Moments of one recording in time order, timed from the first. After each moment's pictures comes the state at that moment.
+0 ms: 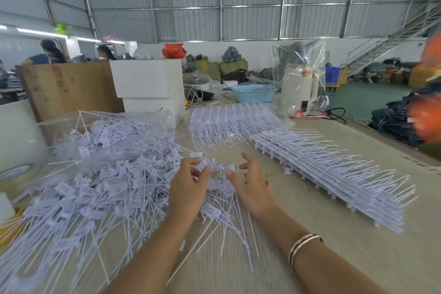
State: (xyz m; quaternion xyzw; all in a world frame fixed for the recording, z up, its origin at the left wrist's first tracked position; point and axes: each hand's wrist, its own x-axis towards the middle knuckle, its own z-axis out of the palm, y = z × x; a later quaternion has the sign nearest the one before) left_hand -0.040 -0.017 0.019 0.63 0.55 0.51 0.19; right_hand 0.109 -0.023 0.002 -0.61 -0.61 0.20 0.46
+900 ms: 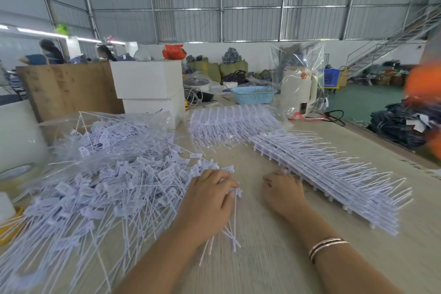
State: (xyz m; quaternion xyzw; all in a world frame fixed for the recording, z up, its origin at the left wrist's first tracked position) left_hand -0.028 -0.057 0.028 0.86 0.42 0.29 -0.04; right_hand 0.168 -0.039 0.017 -0.75 -0.64 0.05 0.17
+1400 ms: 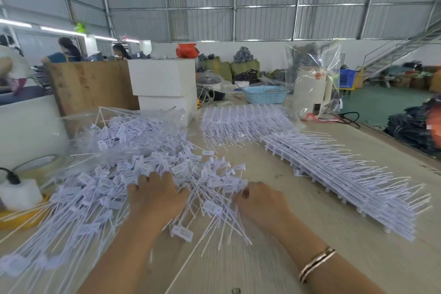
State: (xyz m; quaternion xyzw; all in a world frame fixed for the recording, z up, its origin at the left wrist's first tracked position) left_hand -0.110 -0.048 0.047 0.65 0.76 0.05 -0.01; right_hand 0.101 -0.062 0.029 -0.70 -0.69 0.11 0.16
